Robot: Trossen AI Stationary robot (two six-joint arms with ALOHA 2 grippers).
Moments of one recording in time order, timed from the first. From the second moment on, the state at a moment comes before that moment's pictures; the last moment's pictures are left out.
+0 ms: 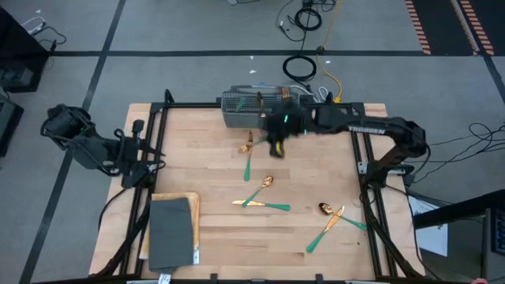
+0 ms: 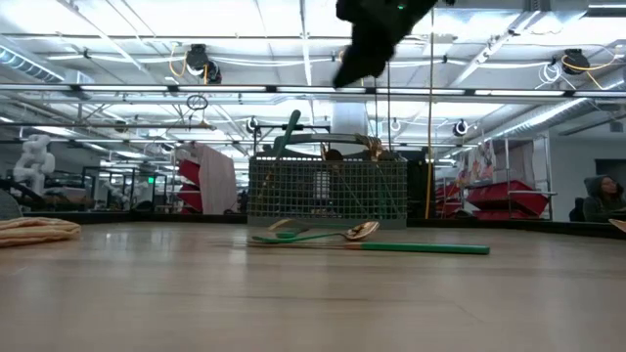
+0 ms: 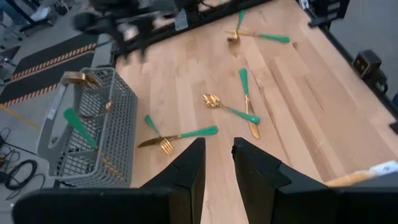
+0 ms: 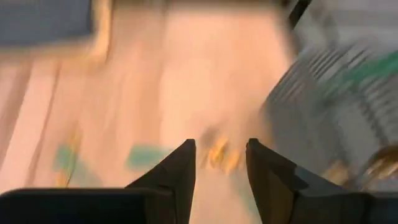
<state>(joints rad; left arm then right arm) -0.69 0.85 1.44 -1.34 -0.56 -0.13 -0.20 1.59 1.42 -0.59 -0.01 -0.15</state>
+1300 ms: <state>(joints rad) -0.69 0.85 1.31 -1.22 -0.61 -0.09 0.07 2.02 1.42 -0.56 -0.03 -0.29</state>
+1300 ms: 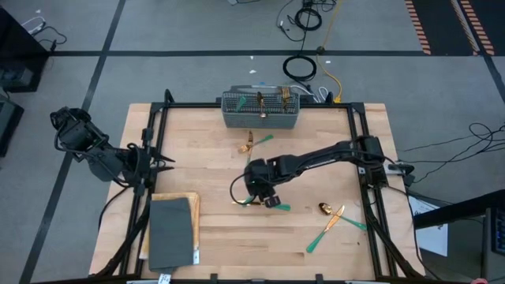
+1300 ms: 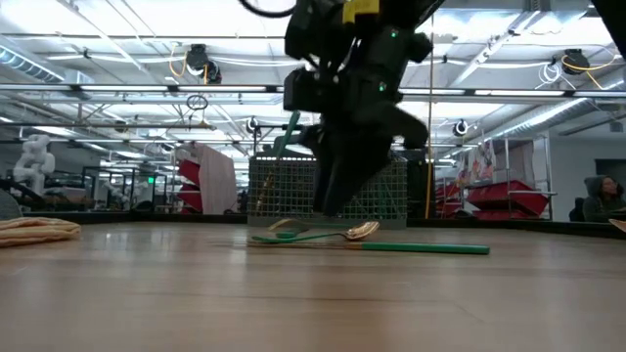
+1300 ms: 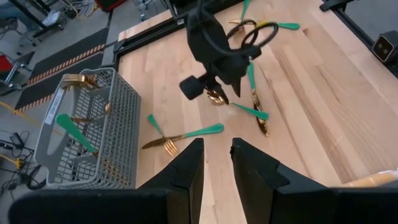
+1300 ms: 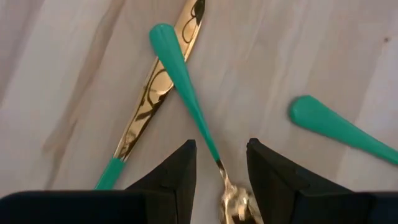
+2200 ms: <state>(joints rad) -0.69 0.85 1.31 -1.22 -0.61 -0.09 0.13 2.09 1.54 -0.79 0.21 -0.20</state>
